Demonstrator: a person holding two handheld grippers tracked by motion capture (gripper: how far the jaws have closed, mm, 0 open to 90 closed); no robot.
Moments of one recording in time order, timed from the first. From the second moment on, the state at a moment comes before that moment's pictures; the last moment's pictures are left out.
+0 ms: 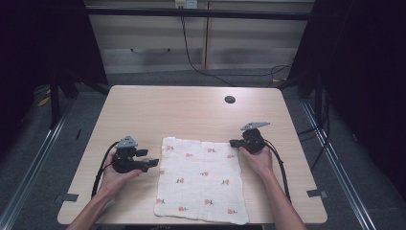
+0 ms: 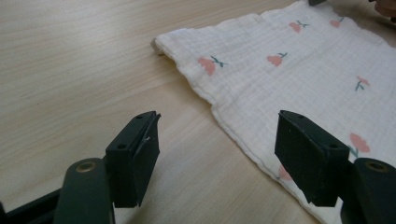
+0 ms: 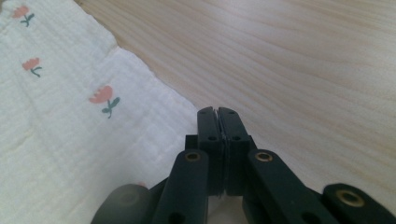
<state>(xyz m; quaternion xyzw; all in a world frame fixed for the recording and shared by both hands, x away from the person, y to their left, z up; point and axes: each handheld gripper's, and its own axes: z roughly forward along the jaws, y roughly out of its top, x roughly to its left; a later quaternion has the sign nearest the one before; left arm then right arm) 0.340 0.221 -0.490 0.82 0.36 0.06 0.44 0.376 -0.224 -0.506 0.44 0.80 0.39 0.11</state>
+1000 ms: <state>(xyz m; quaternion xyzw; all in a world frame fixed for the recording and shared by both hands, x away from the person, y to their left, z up) 0.422 0.195 -0.500 0.80 0.41 0.07 0.43 0.372 -0.219 -0.499 0.43 0.79 0.42 0.11</state>
